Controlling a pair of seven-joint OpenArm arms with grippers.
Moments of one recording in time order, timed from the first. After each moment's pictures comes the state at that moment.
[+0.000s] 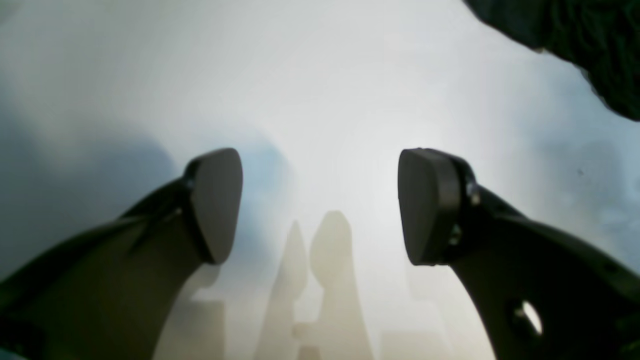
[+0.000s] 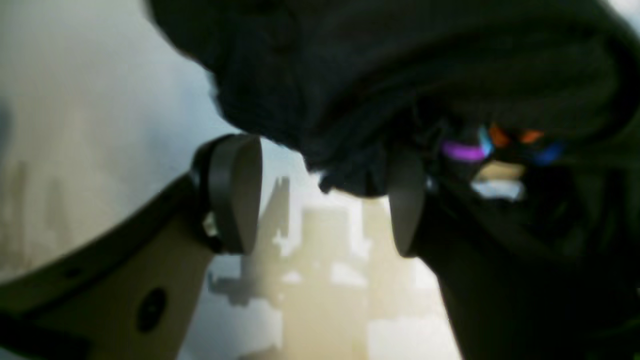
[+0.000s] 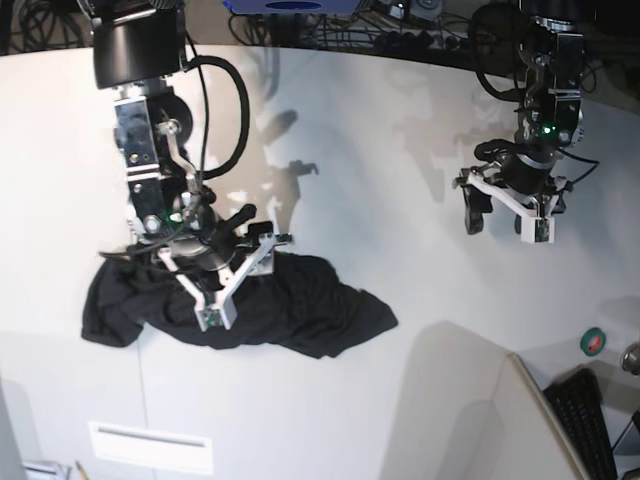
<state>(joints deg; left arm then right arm) 14.1 -19.4 -6.5 82.0 -19.4 -8.0 15.9 3.4 -3.7 -7.7 81.0 8.9 6.1 -44.1</state>
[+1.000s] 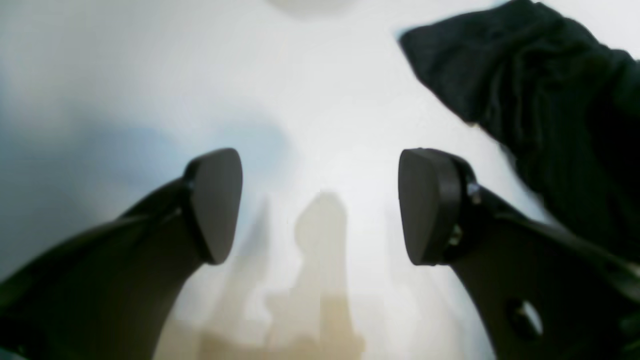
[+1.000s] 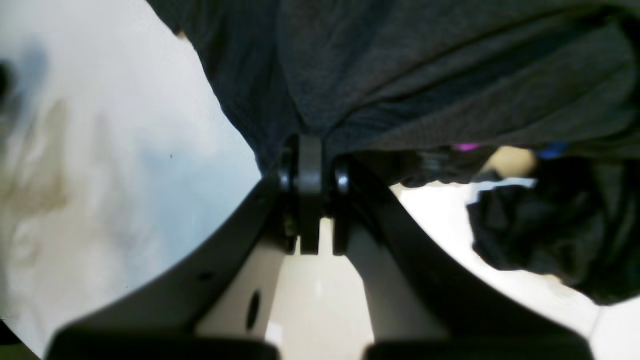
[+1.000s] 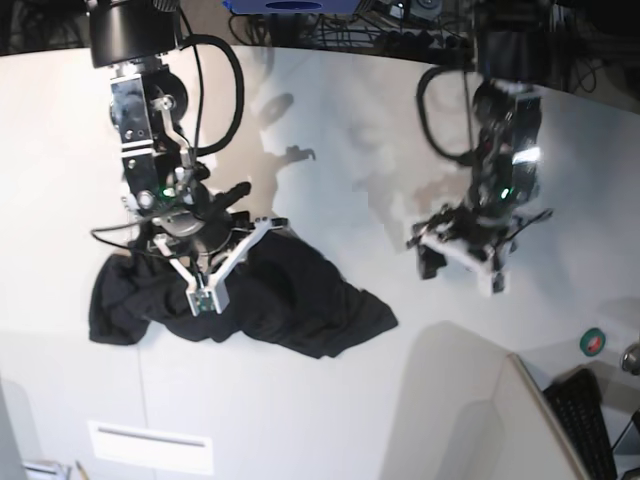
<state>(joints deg) -3.4 -8.4 -6.3 67.7 -19.1 -7.8 22.8 -1.6 -2.0 -7.9 86.1 9.5 6.4 -39.6</state>
